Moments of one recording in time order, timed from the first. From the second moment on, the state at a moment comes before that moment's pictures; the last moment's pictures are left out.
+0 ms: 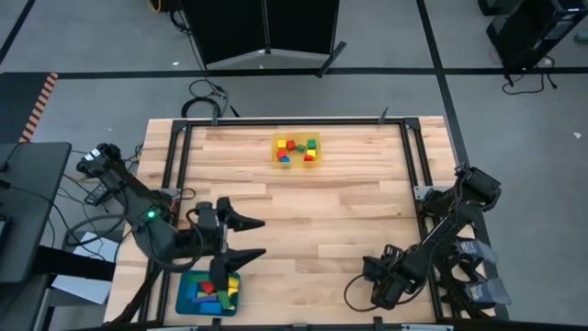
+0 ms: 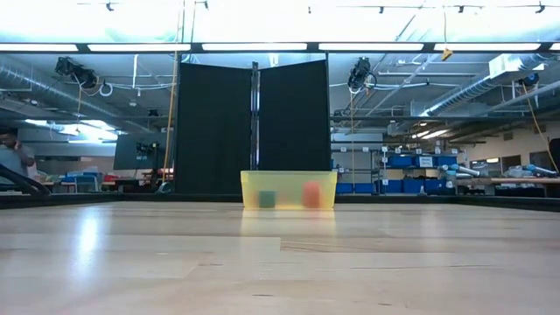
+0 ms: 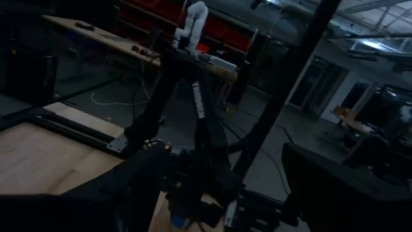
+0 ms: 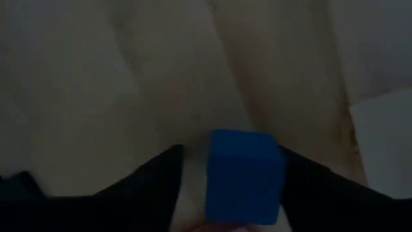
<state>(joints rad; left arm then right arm) -0.75 1.32 1.33 0.03 -0.85 -0.40 0.88 1.74 0.95 -0.67 0.01 1.29</state>
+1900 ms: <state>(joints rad) -0.48 1.48 1.33 -0.27 -0.55 -0.73 -0.32 1.28 1.62 -0.60 0.01 0.13</state>
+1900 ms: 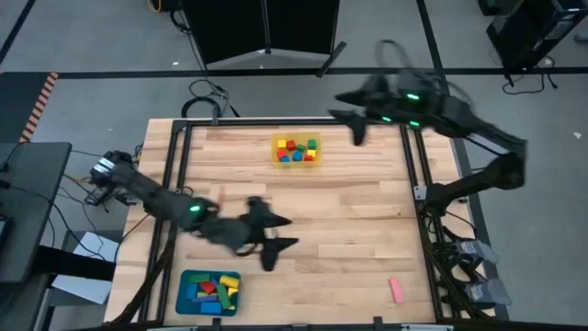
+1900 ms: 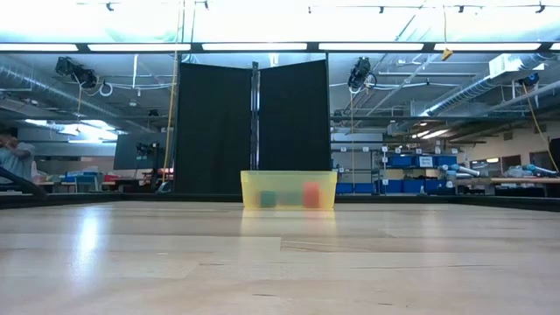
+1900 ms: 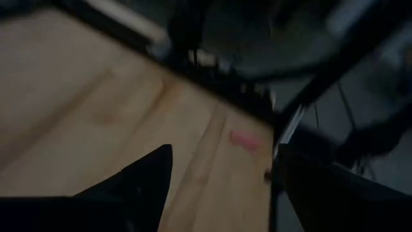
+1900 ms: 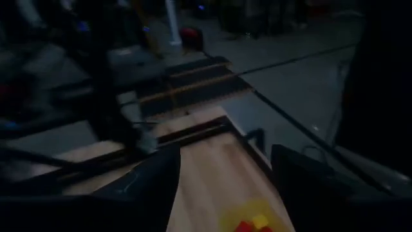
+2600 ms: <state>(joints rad) -0.23 2.47 2.34 -0.38 0.26 0.18 0.09 1.10 1.62 -0.92 0.16 0.45</state>
